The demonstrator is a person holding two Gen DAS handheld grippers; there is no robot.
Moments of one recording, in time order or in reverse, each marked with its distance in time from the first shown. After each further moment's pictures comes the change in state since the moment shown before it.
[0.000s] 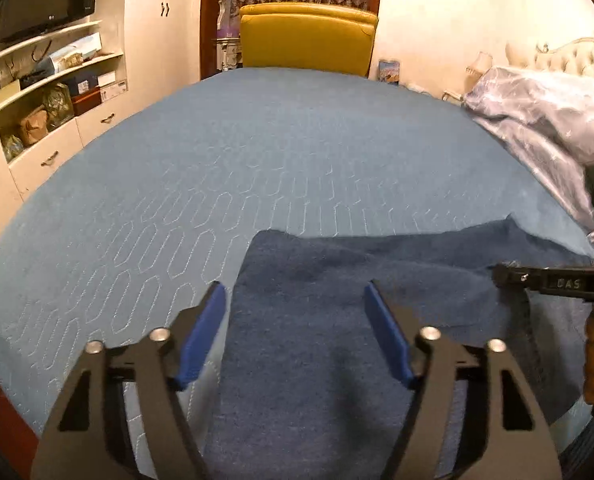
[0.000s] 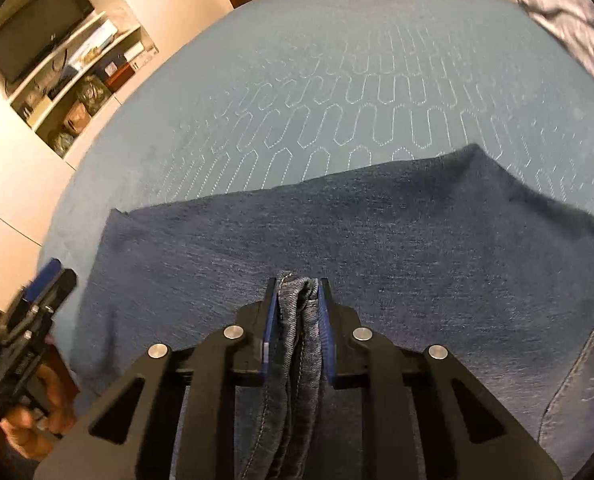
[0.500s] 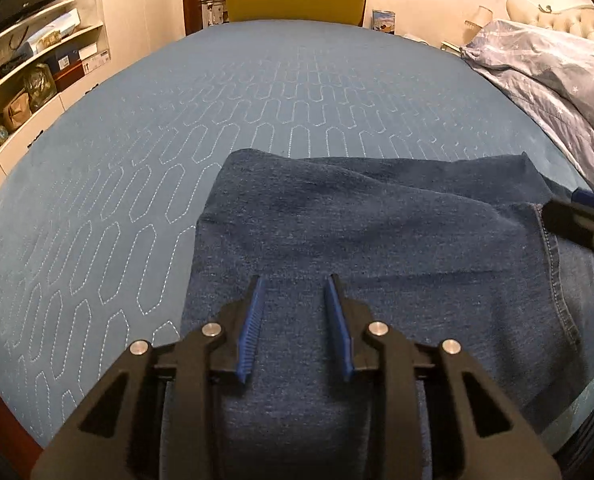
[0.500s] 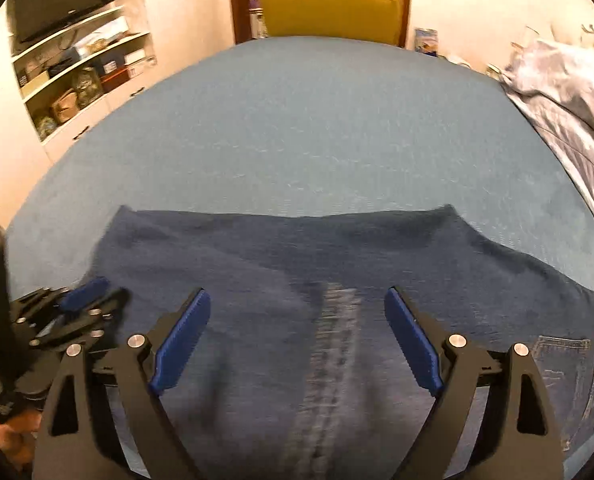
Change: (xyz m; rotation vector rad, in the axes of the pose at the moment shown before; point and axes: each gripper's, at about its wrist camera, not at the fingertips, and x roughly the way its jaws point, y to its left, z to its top) left arm 0.040 -0.009 -0.023 0.019 0.154 -0.045; right arm -0.029 0.079 -0.029 -0.126 -0.179 -0.177
